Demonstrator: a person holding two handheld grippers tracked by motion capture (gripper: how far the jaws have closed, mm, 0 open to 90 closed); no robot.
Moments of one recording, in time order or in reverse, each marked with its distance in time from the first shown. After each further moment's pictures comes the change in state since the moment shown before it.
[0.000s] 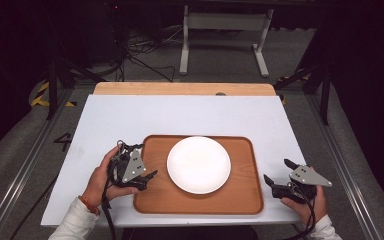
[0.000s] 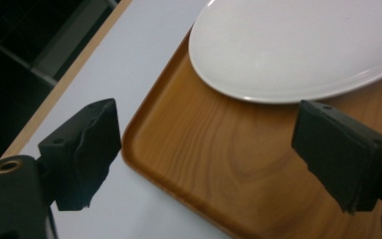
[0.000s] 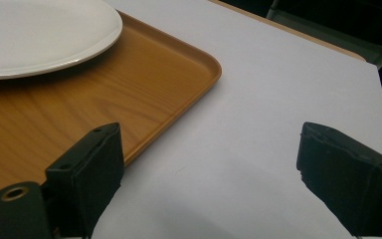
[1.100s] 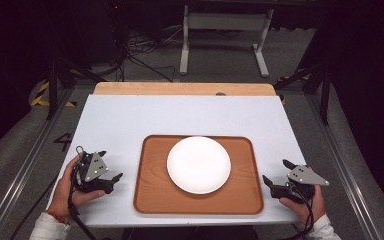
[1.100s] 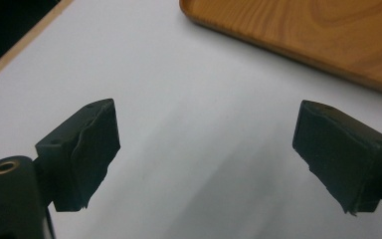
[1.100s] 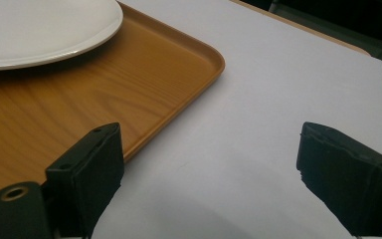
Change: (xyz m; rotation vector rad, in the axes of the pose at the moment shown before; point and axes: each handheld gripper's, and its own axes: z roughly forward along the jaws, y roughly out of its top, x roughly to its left) left arm 0.028 -0.096 -0.033 0.131 0.052 -0.216; right arm 0.002 -0.002 0.005 0.025 0.001 -0.001
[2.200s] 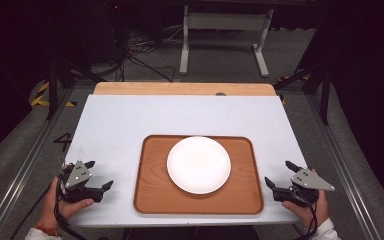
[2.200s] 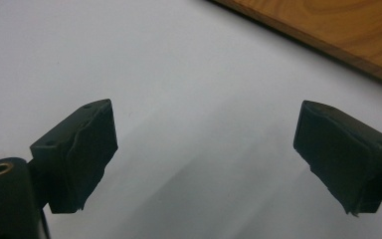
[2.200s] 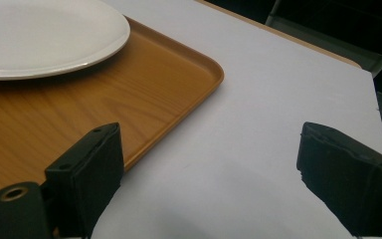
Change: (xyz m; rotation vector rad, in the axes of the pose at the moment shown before) left arm -0.002 -0.028 -0.018 -0.043 -0.046 -0.187; right arm 0.003 0.002 -0.014 -0.041 -0.005 -0.008
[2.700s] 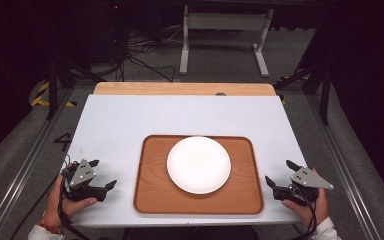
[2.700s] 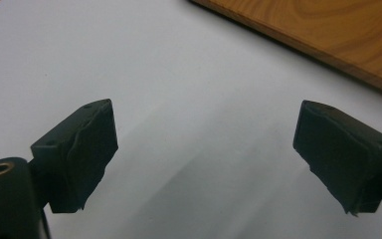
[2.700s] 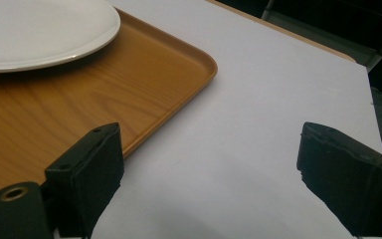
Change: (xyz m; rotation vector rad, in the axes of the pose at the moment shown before) left arm -0.004 0.005 0.005 0.007 -0.014 0.036; right arm -0.002 -0.002 0.004 0.025 -0.015 -0.006
